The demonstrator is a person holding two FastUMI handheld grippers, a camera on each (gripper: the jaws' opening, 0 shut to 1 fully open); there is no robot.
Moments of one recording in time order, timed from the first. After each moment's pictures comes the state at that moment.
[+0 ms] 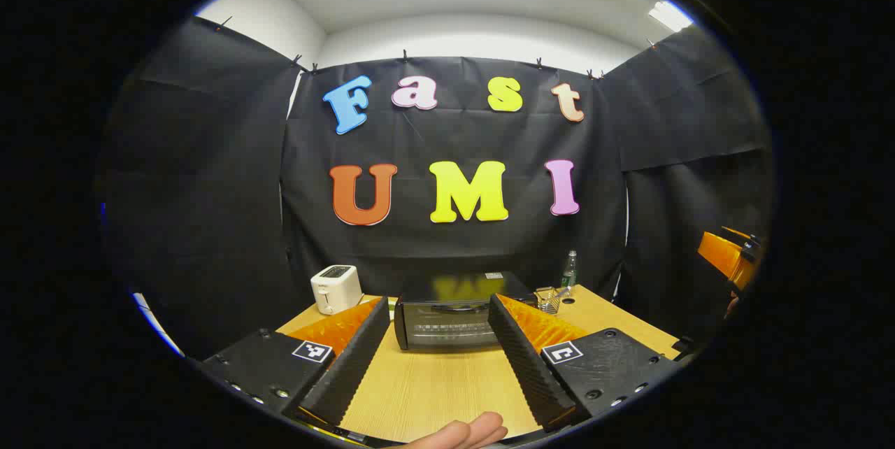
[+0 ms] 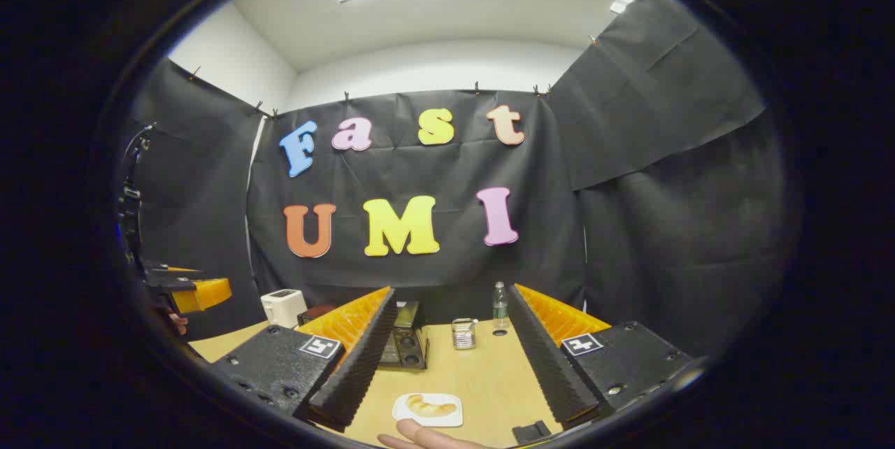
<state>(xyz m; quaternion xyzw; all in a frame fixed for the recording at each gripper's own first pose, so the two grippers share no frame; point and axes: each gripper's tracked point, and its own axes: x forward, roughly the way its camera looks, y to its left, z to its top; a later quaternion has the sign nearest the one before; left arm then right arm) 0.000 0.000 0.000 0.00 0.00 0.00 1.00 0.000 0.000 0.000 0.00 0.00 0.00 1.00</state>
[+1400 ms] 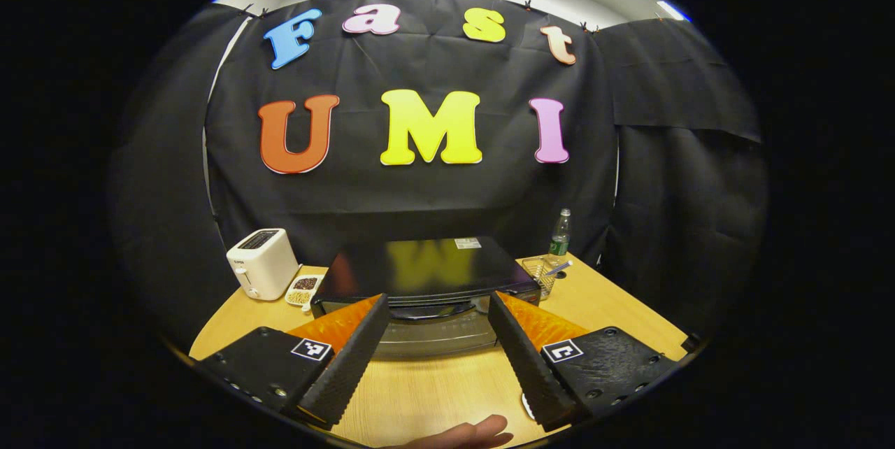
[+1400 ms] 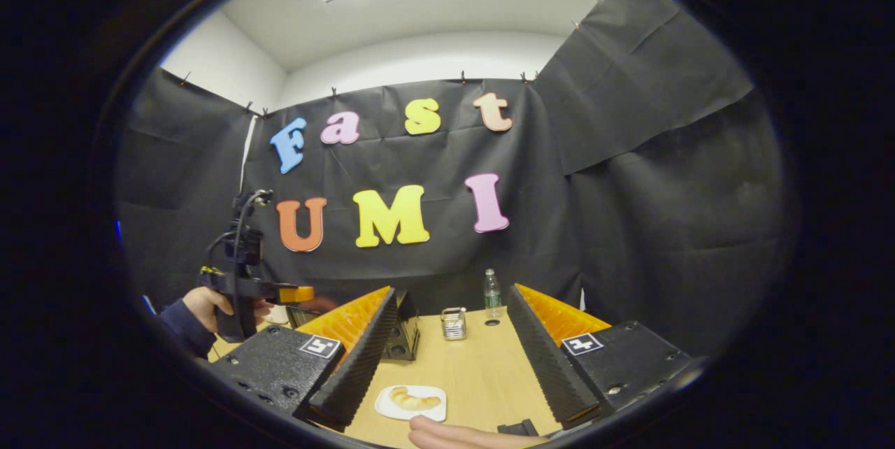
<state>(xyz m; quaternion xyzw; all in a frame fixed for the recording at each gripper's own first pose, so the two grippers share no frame) 0.208 -0.042 -0.084 0.00 0.13 -0.08 0.99 0.005 -0.044 -0.030 0.01 0.01 0.00 1.00</state>
